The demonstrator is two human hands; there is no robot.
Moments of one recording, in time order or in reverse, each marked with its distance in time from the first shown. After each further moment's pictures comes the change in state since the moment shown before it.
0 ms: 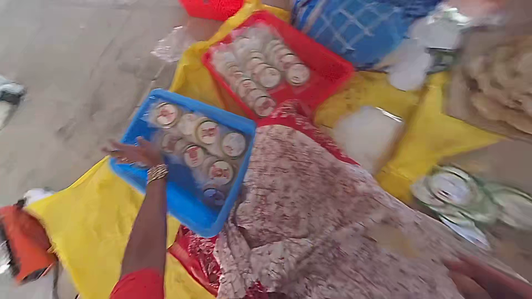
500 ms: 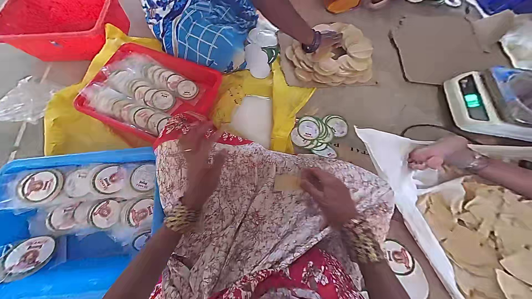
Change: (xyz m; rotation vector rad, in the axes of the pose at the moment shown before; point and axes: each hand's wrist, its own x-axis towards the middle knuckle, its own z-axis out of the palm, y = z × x) left_hand -0.273 0.255 -0.098 -1.017 -0.900 1.081; right_hand 0.002 0.066 0.010 -0.309 -0.057 0.471
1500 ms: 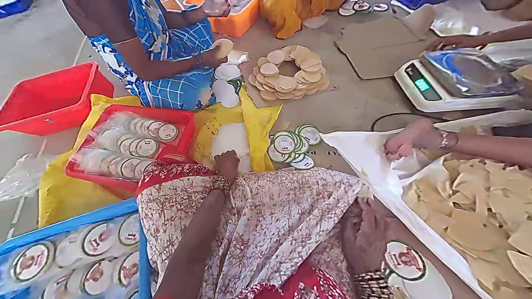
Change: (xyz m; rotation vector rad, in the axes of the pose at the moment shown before) left_hand 0.082 -0.017 0.182 0.505 -0.876 -0.409; right_hand -0.077 0.090 0.033 -0.047 0.855 0.281
